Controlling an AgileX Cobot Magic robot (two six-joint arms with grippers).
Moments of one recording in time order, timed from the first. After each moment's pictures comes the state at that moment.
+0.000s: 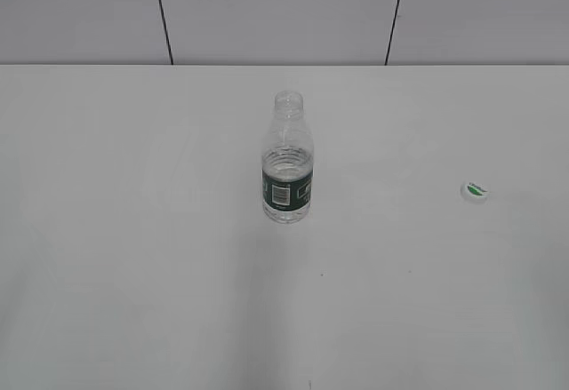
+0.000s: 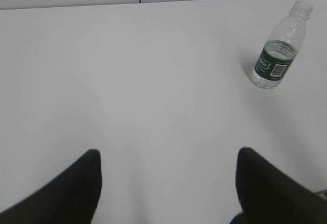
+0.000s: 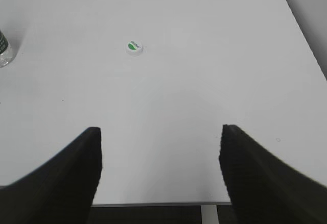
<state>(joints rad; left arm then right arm) -0.23 -0.01 -0.54 0.06 1.06 -0.11 0.10 -0.01 -0.50 -0.03 1.10 -0.08</state>
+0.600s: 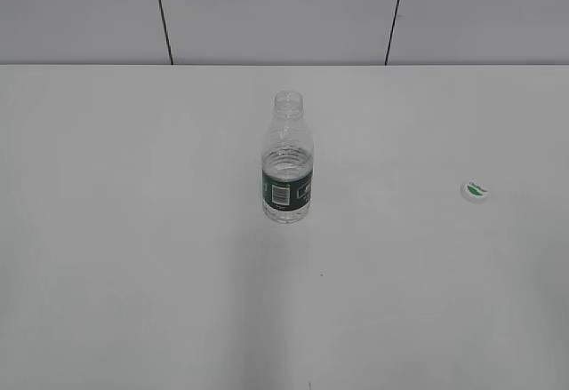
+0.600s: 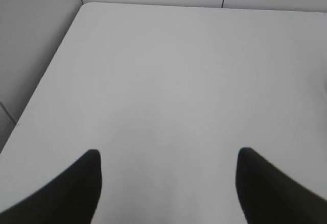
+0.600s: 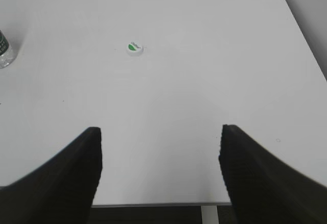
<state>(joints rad) 0.04 -0.01 -0.53 0.11 1.06 -0.11 0.10 -0.01 -0.50 -0.03 1.10 -0.07</state>
